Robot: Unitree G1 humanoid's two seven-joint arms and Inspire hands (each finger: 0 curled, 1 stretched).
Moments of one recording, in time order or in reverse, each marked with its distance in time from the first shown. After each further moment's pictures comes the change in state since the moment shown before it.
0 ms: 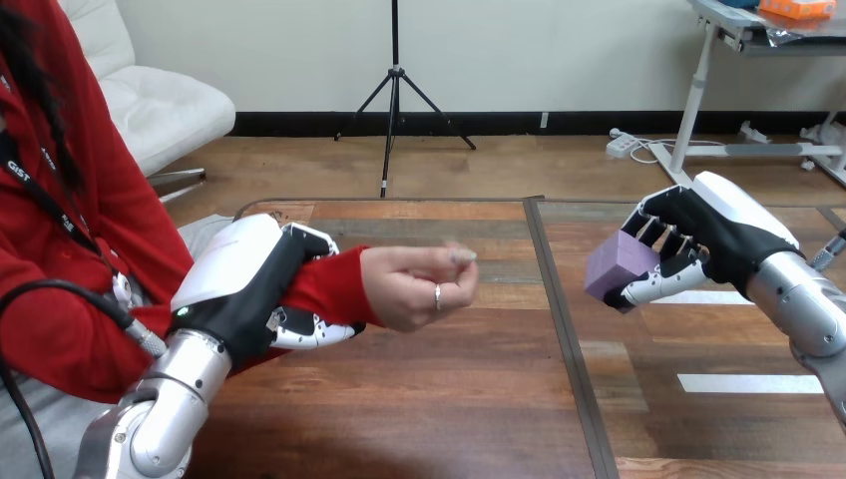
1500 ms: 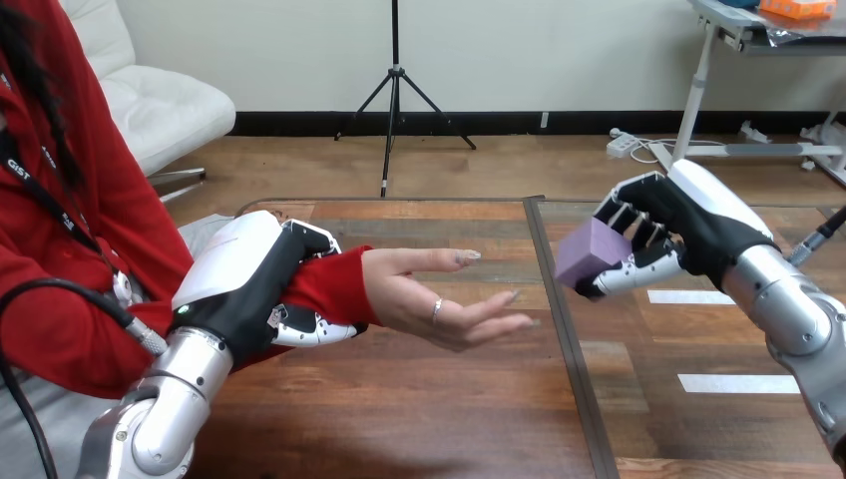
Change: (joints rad) left arm -0.002 -0.010 0.001 -0.009 -0.014 0.017 -0.005; right arm 0.050 0.039 -0.018 -0.166 0.031 0.058 0.014
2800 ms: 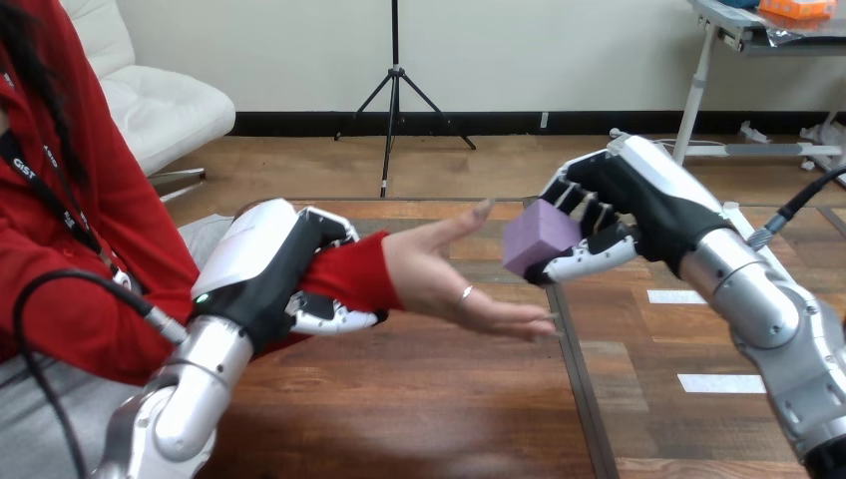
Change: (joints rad) left arm -0.039 -0.051 -0.010 0.007 0.001 0.010 -0.002; right arm 0.062 0.061 -0.002 -0.299 0.019 0.124 0.073
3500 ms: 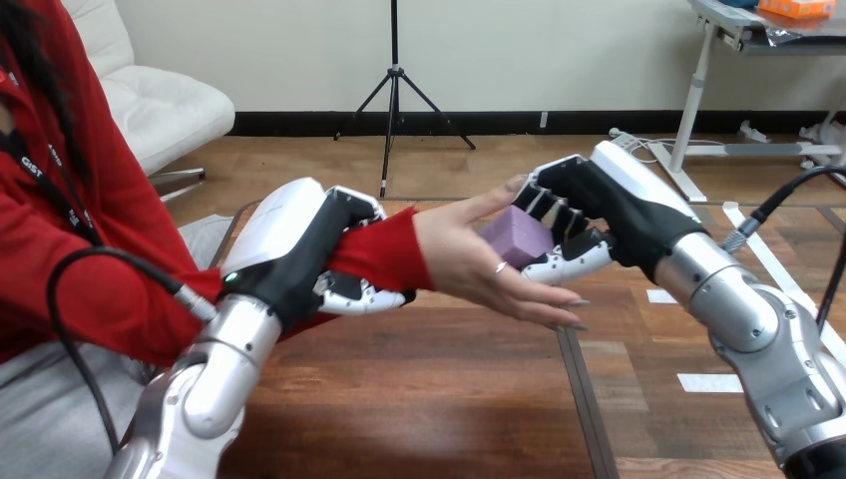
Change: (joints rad) left arm -0.068 -0.050 -0.028 0.019 0.012 0.010 0.000; right arm 0.011 0.048 0.003 -0.044 0.000 0.003 0.038
